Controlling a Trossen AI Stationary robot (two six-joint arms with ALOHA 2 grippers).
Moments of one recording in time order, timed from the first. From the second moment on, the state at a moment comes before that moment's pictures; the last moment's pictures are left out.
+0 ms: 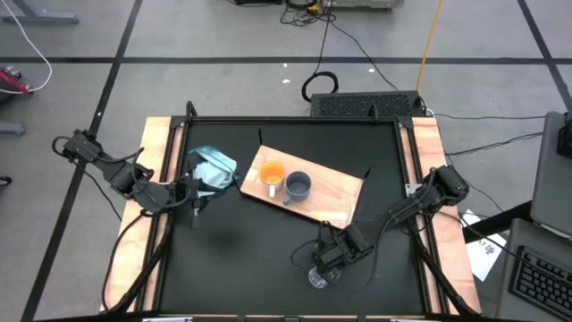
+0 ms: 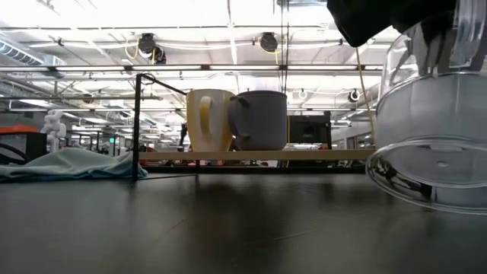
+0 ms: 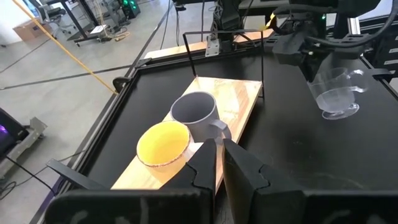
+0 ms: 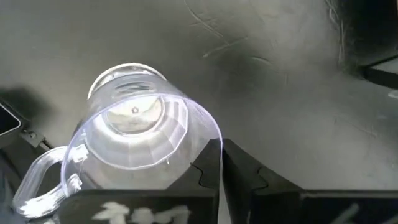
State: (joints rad) left arm -0.56 0.79 0.87 -0.55 -0.67 -0.09; right arm 0.51 1.83 1.38 -1.00 -0.08 1.27
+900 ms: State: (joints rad) left arm -0.56 0.79 0.87 -0.56 -0.67 -0.09; right arm 0.51 1.82 1.47 -1.02 0.00 1.24
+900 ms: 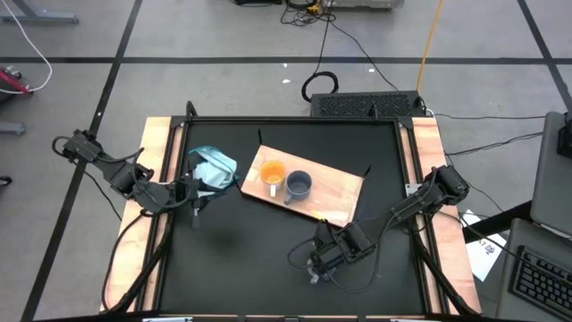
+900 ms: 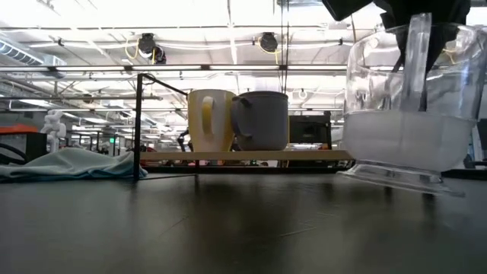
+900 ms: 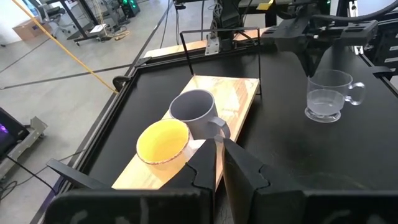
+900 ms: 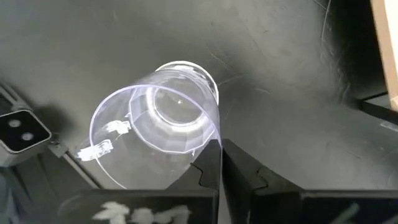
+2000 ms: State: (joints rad) left arm -0.56 0.79 0.87 -0.61 -0.64 -0.11; right arm 0.57 1.79 1.47 -0.92 0.08 1.18
